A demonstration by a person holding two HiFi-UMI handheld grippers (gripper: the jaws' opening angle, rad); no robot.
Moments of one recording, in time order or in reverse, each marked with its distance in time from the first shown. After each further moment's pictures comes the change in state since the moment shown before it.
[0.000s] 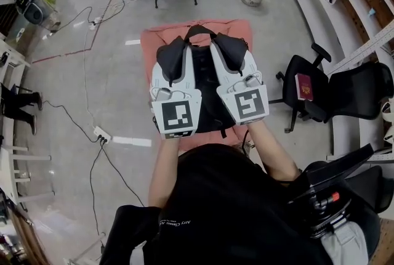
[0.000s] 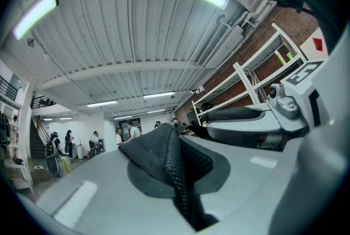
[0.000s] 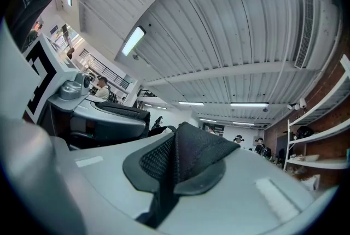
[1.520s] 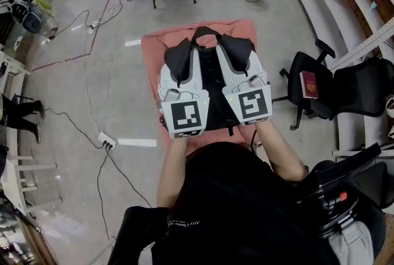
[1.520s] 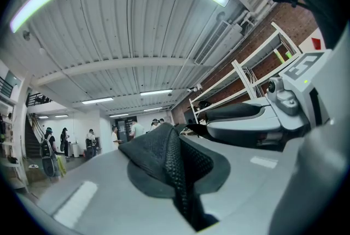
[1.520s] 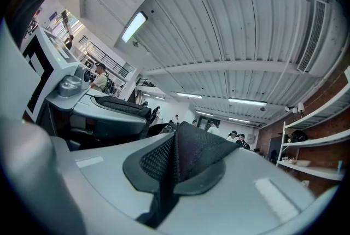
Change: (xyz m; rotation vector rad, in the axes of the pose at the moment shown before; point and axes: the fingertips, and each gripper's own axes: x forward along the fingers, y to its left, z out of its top) left arm 0.042 0.000 -0.038 0.000 0.014 -0.040; right arm 0.031 -0.018 -0.042 -0.073 0.091 -0.035
